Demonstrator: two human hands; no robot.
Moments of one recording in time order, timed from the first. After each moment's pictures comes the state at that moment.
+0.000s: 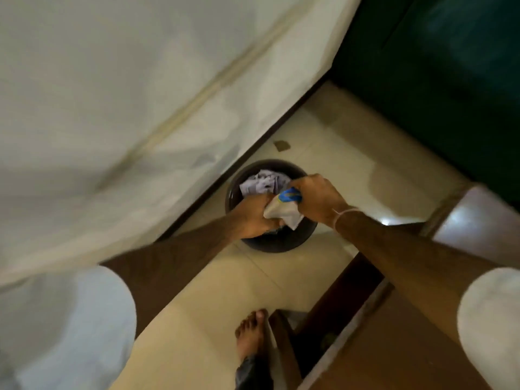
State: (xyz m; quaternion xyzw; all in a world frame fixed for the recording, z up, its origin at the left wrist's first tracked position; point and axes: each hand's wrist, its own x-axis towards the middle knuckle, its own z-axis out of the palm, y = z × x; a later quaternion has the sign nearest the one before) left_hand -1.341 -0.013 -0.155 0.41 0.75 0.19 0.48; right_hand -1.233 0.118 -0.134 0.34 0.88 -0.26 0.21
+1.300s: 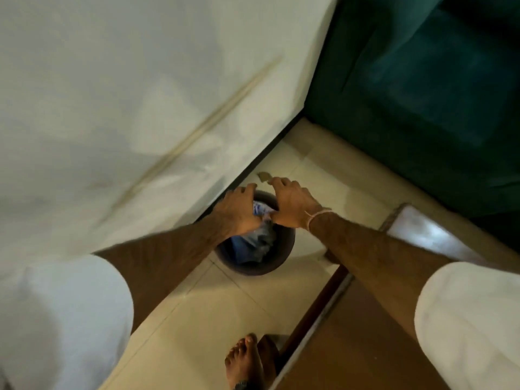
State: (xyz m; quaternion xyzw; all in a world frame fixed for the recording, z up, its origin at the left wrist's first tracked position) left_hand -1.351 0.039 -0.093 0.46 0.83 0.07 0.30; right_hand -1.230 0.146 -0.075 0.30 0.91 -0.24 0.16
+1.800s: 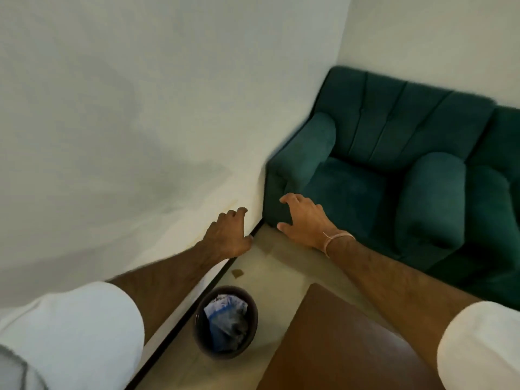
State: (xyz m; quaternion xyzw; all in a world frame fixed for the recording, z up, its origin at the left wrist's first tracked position) left_hand -1.278 0.092 0.258 0.53 0.83 0.09 0.15; right_hand -1.109 0.207 0.296 0.38 0.91 -0.17 -0.03
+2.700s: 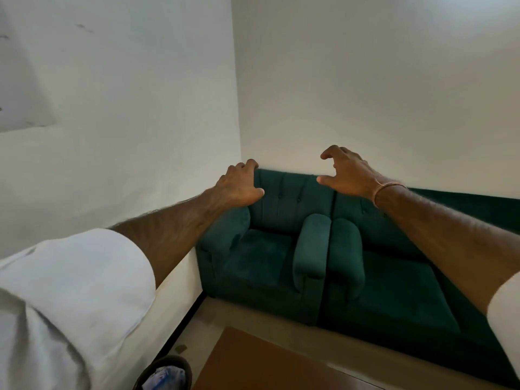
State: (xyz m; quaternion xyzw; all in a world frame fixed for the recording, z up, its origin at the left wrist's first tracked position) left_hand -0.898 0.102 0.682 0.66 0.72 0.21 -0.02; right_hand -0.640 0.162 0.710 0.47 0.85 -0.05 -0.24
